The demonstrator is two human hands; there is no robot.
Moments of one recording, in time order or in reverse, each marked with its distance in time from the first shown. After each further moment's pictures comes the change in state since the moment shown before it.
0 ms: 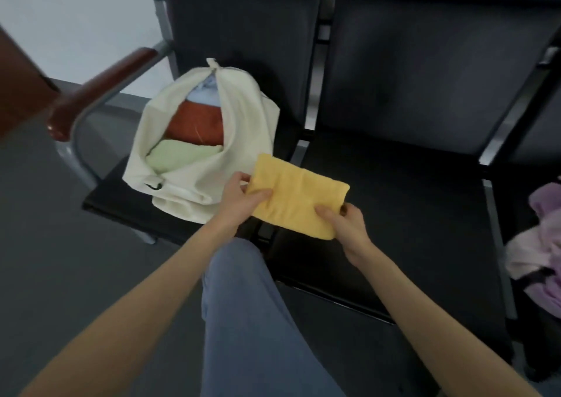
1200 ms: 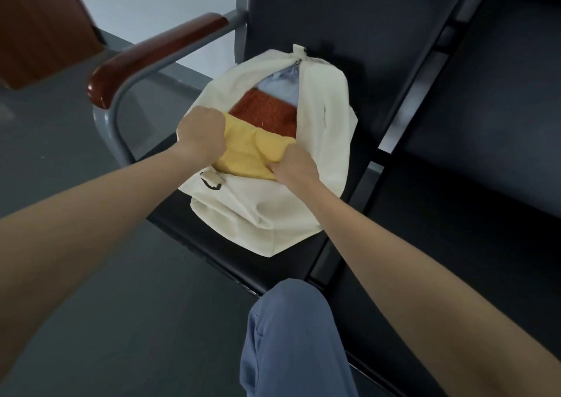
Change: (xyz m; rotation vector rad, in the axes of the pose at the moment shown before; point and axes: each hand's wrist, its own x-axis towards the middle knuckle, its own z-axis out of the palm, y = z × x) left_hand 0.179 -0.007 -0.185 1.343 0.280 0.108; right_hand 0.134 -0.091 0.268 -0.996 -0.110 -0.347
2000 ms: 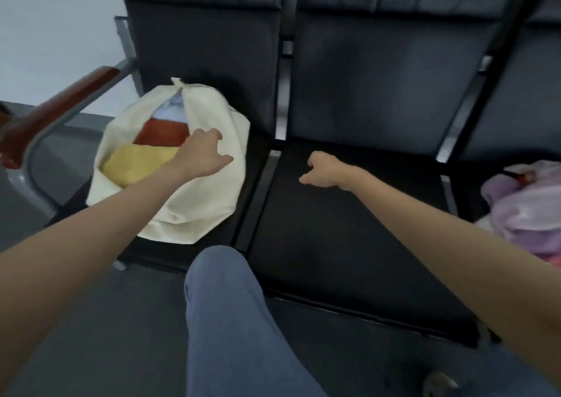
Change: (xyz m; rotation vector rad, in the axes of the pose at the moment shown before) left_hand -0.101 0.157 -0.090 -0.437 -0.133 0.293; right_hand -0.157 0.163 -0.190 -0.058 -0.112 0.130
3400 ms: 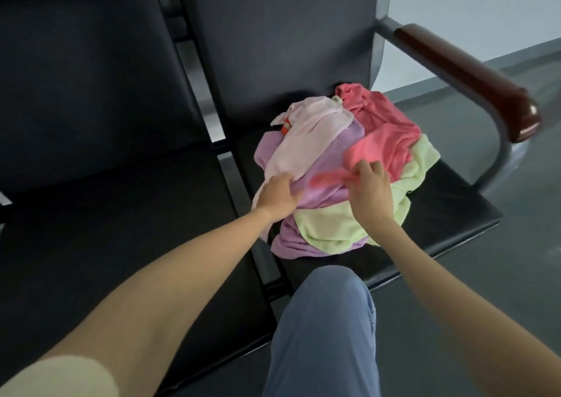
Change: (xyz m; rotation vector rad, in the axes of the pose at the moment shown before) left_hand -0.057 0.512 0.353 -0.284 -0.499 0.623; right_hand -0.193 0.506 -0.037 0.054 1.036 0.571
